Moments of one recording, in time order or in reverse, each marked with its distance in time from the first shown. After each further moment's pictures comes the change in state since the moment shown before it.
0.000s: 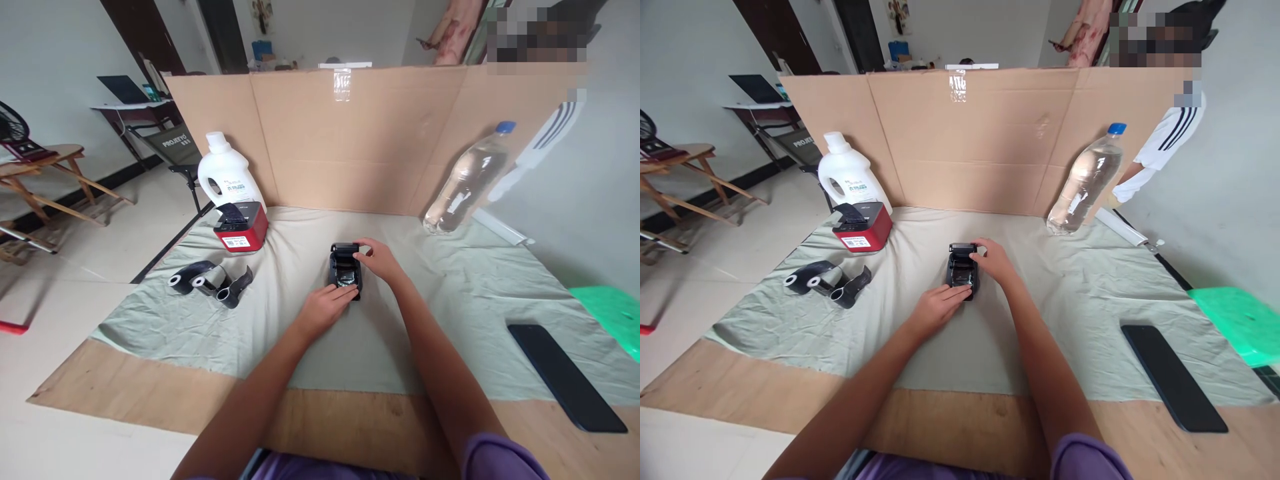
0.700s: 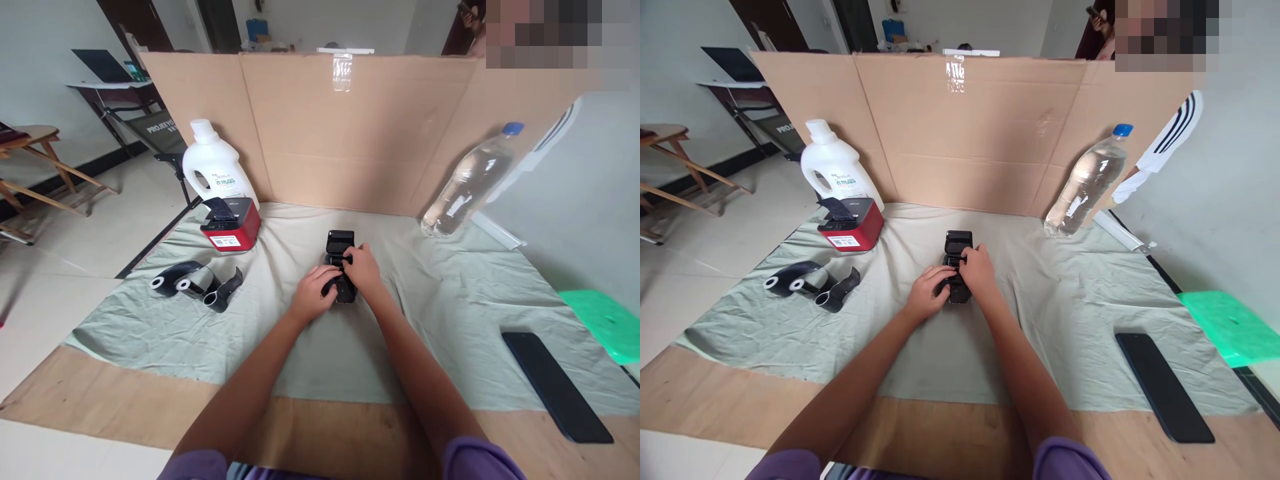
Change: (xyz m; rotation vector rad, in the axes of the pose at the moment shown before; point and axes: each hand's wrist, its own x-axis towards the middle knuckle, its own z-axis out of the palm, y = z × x) left_hand 0.026 -0.029 0.005 -0.309 0.127 -0.280; right_hand 0.000 -0.015 0.042 -0.377 0.062 0.192
